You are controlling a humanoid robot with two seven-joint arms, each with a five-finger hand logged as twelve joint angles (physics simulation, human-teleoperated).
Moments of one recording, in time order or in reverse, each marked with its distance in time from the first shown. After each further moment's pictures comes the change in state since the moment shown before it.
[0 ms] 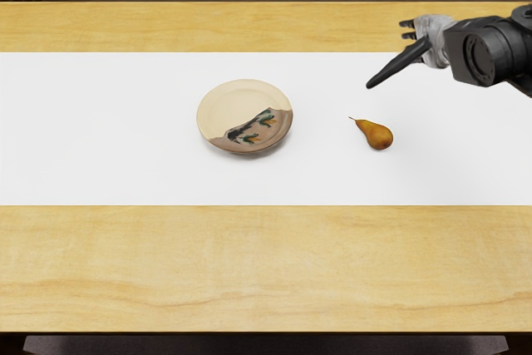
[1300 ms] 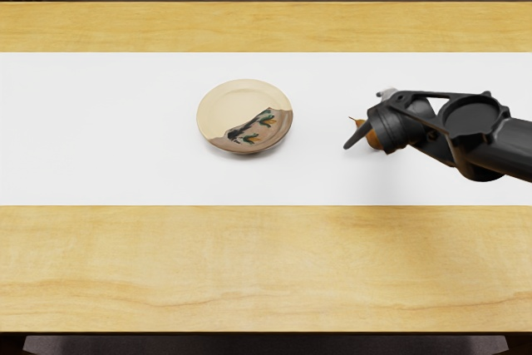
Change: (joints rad) left arm 0.000 0.000 0.000 0.000 0.000 0.000 0.000; right arm -0.058 0.343 -0.305 -0.244 0.027 -0.225 0.000
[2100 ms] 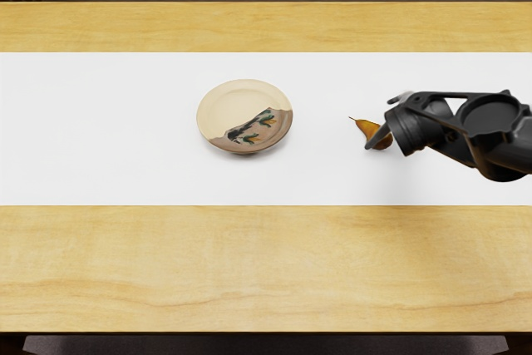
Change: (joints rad) left arm 0.000 0.000 0.000 0.000 0.000 0.000 0.000; right arm 0.022 -0.056 -0.075 0.040 0.040 0.000 0.001
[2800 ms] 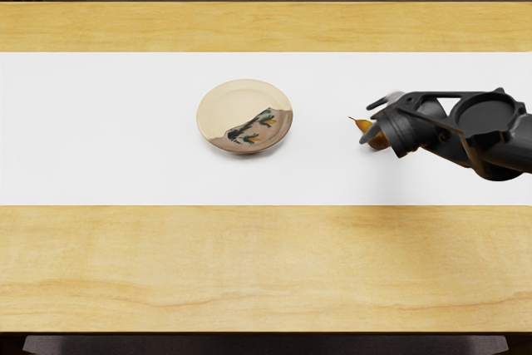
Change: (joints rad) left arm 0.000 0.000 0.000 0.000 0.000 0.000 0.000; right arm 0.025 -0.001 -0.009 0.058 0.005 -0.001 -0.002
